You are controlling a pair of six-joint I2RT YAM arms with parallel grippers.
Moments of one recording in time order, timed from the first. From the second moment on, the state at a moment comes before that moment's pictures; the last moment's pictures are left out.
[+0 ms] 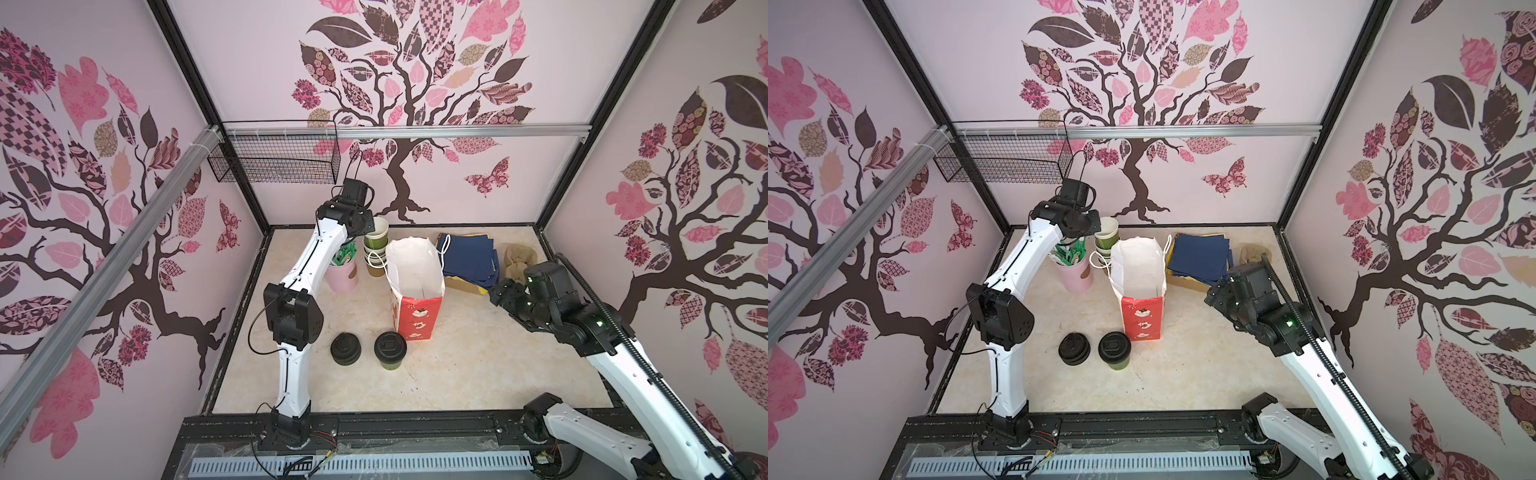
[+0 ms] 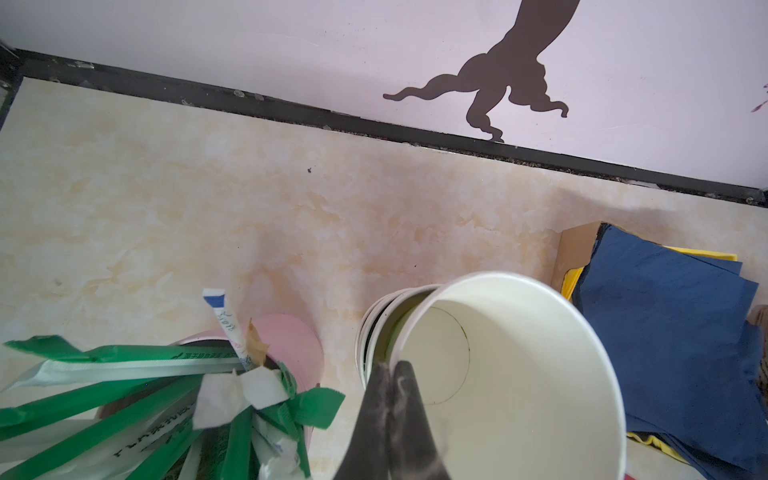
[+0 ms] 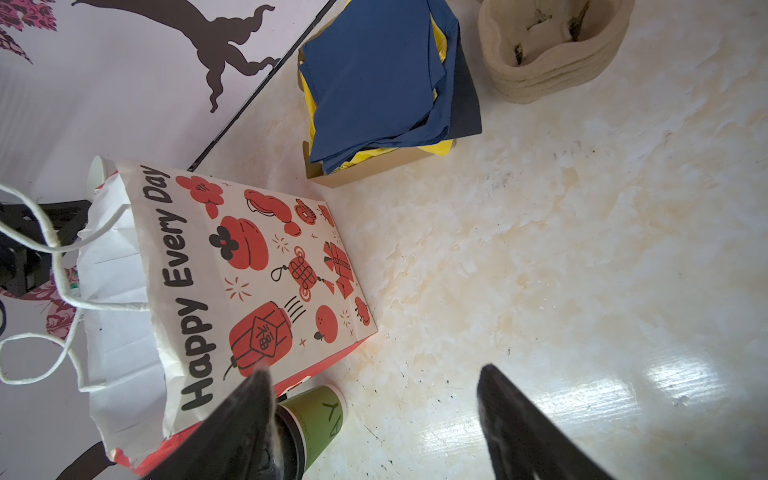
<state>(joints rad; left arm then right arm) -0.31 2.09 2.22 -0.98 -0.13 -0.40 0.44 0.93 1.18 -1.04 0.14 0.99</state>
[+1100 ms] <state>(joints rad) -0.31 1.35 1.83 -1.19 -0.27 -0.34 0.44 0.86 1.20 -1.05 0.09 0.89</state>
